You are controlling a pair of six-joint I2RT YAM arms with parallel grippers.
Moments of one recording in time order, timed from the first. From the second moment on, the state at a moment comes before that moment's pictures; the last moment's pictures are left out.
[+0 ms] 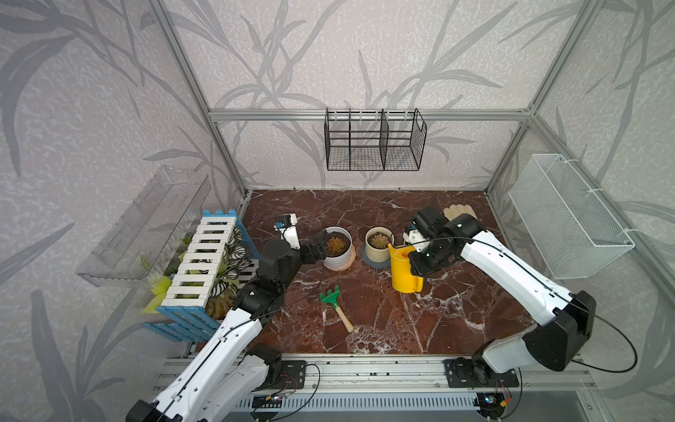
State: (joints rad) left arm -0.41 0.83 0.70 -0.12 -0.12 -0.39; right arm 0.58 1.48 1.44 -1.30 -0.13 0.25
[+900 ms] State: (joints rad) left arm -0.40 0.83 0.72 -0.12 -0.12 -0.39; right arm 0.66 1.50 1.45 -1.29 -0.21 0.25
